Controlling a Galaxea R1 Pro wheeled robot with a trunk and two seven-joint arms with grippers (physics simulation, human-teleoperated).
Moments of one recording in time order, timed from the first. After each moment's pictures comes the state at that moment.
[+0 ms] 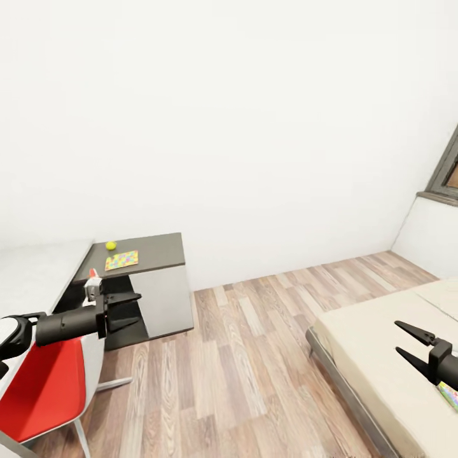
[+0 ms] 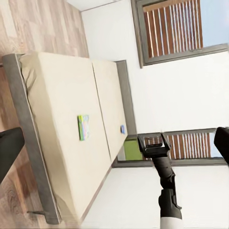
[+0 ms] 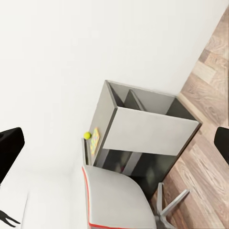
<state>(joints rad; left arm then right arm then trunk) -0.45 0.66 -0.17 -1.42 1.93 1.05 -0.02 -0.12 -0.39 -0.62 -1.40 -1.39 1.04 0.21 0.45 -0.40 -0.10</state>
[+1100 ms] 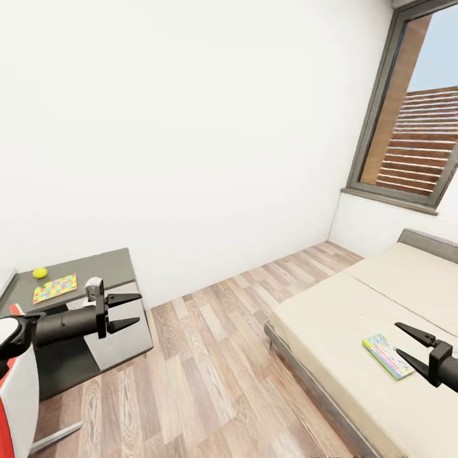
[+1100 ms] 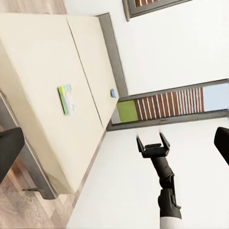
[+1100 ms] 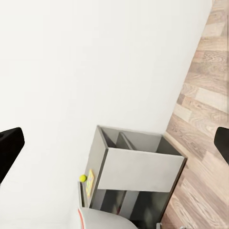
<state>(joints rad) -0.45 0.66 -0.17 -1.42 1.93 1.05 -0.02 -0.12 -0.39 -0.62 -1.38 -1.39 1.04 0.21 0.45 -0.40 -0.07</state>
